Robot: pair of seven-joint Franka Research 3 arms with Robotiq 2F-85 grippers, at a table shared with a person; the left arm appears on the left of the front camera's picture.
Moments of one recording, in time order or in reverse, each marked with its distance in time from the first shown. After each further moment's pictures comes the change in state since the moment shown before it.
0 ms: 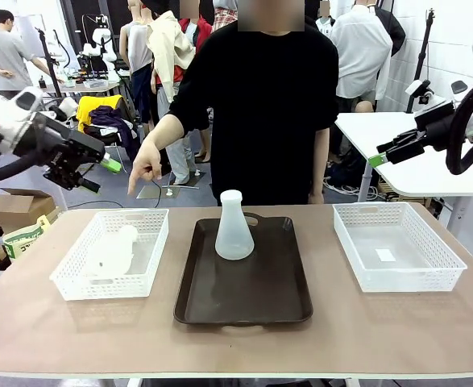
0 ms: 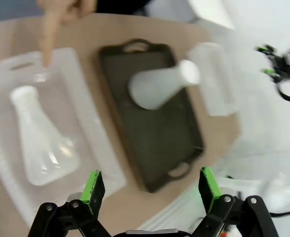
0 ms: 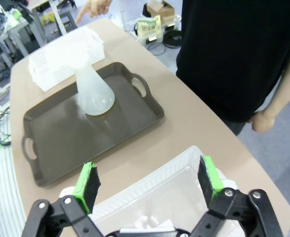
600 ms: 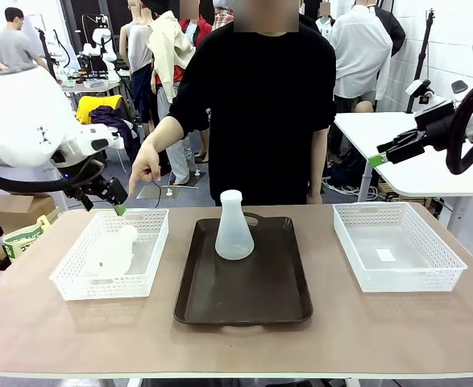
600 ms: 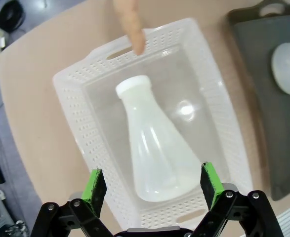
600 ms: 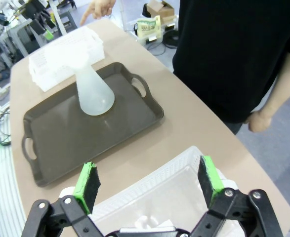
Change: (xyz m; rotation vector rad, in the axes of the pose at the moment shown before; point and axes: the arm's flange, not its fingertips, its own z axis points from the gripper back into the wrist) left arm 0.026 0.027 -0.092 0.652 0.203 -0.190; right arm 0.000 0.000 0.000 -0.001 0.000 0.001
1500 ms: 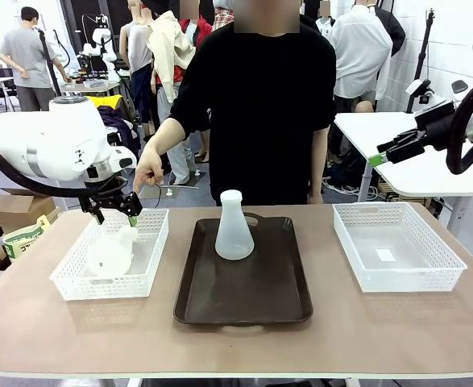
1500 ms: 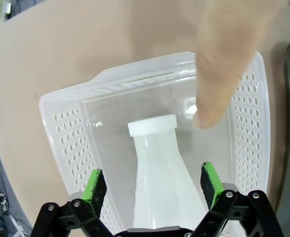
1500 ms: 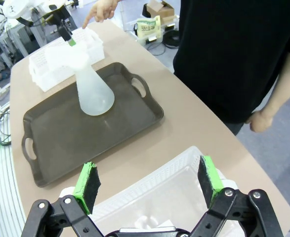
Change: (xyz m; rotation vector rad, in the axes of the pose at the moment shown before) left arm 0.047 0.011 -0.086 0.030 0.092 0.179; right arm 0.000 0.000 0.000 0.000 0.000 0.000
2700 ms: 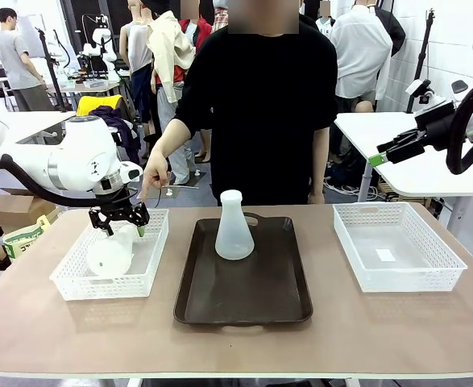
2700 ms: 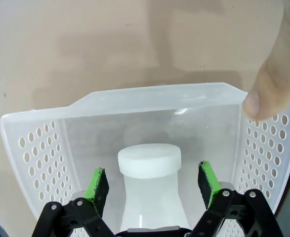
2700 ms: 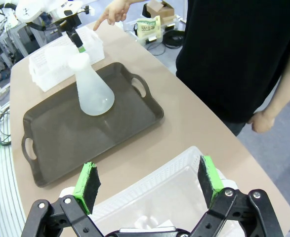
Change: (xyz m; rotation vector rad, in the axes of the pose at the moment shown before) left arm 0.018 0.002 -0.050 -0.046 0.072 0.141; right arm 0.000 0.000 0.000 0.000 0.000 0.000
